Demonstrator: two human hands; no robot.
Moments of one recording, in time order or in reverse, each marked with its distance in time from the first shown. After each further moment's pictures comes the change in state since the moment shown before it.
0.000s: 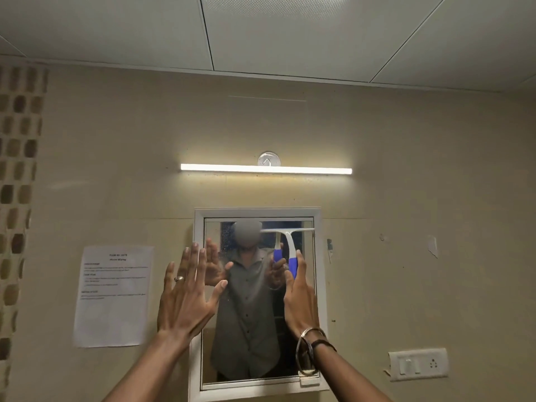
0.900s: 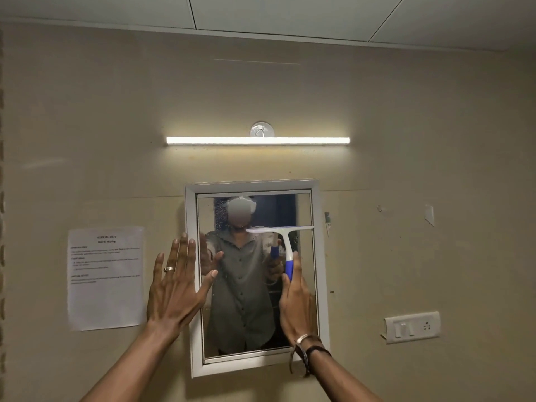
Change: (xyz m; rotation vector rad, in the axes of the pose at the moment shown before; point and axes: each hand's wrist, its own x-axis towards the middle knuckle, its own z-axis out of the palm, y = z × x) left_hand -0.022 -0.024 0.029 -0.002 -0.046 0.021; right_hand -0.051 0.031 0.029 -0.099 0.014 0.037
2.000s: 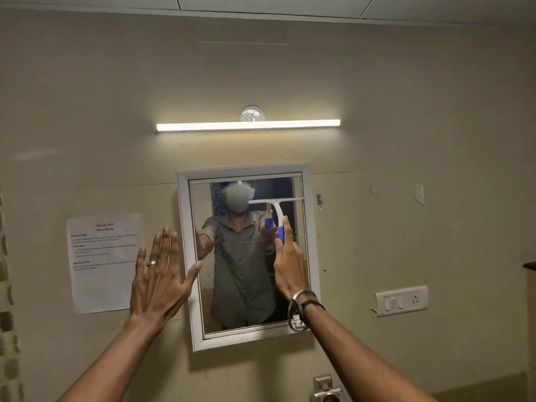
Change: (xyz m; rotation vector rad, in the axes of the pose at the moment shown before) left_hand -0.023 -0.006 -0.033 0.087 -0.039 -0.020; right_hand 0.029 -0.015 -0.022 -0.011 -0.049 -0.036
